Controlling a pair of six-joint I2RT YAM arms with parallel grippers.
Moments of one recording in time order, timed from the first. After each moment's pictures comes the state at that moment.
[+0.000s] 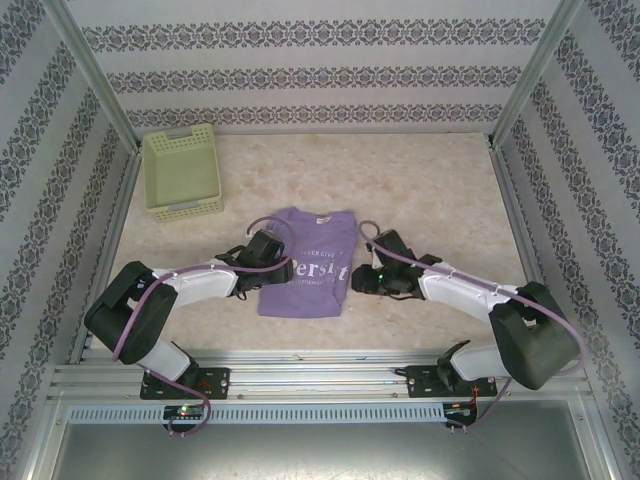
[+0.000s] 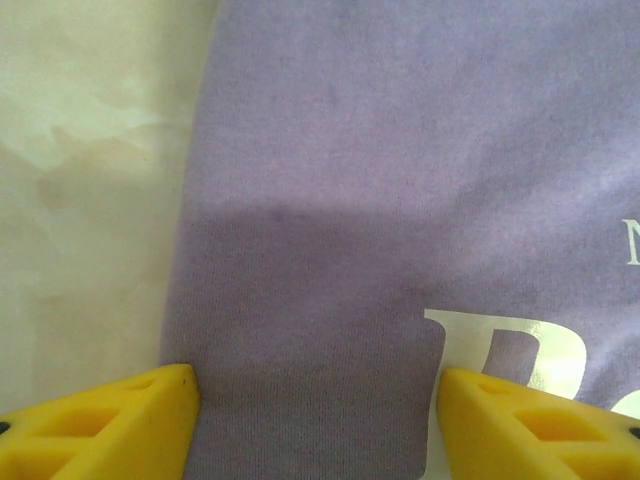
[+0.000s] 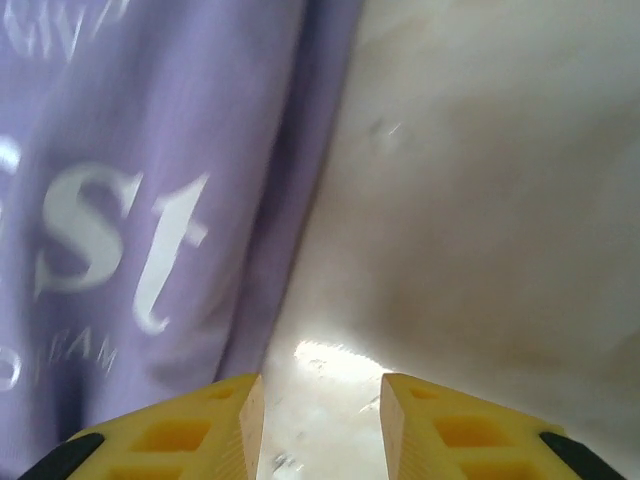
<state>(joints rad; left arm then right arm) -0.58 1.54 0.69 -0.15 -0.10 -0.66 0.59 1.35 0.61 -0.31 -0.23 0.65</state>
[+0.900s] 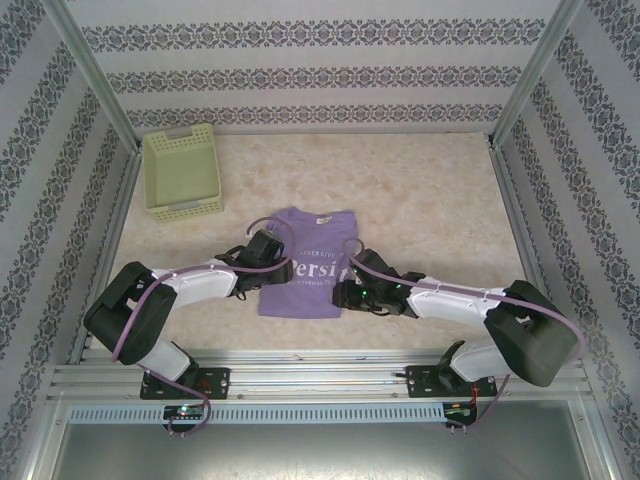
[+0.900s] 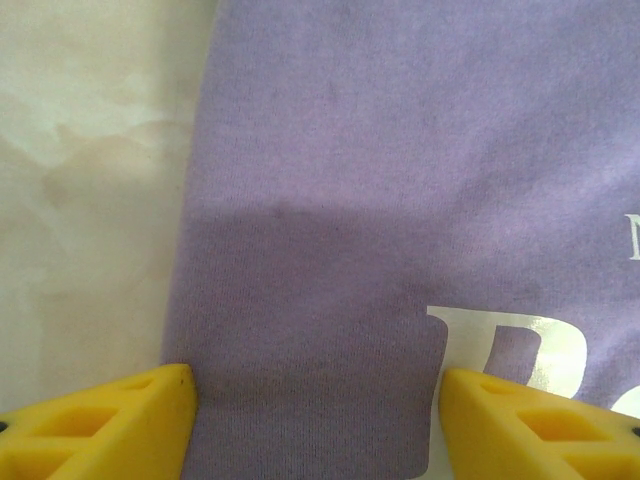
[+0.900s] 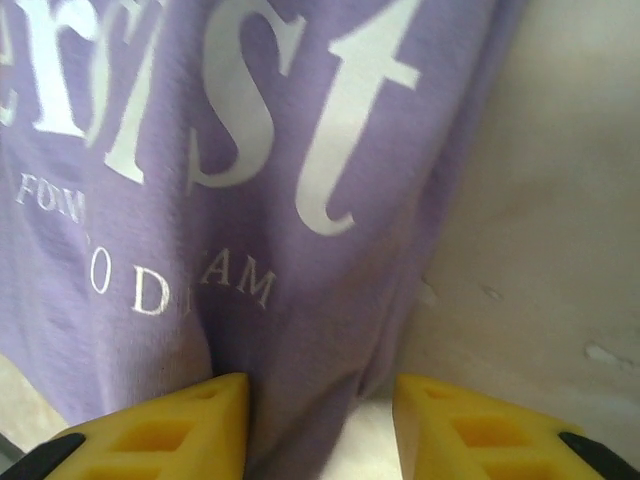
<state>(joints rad) -0.58 1.54 0.69 -0.16 -0.10 -0.65 0.79 1.37 0.54 -0.16 -0.18 0.85</state>
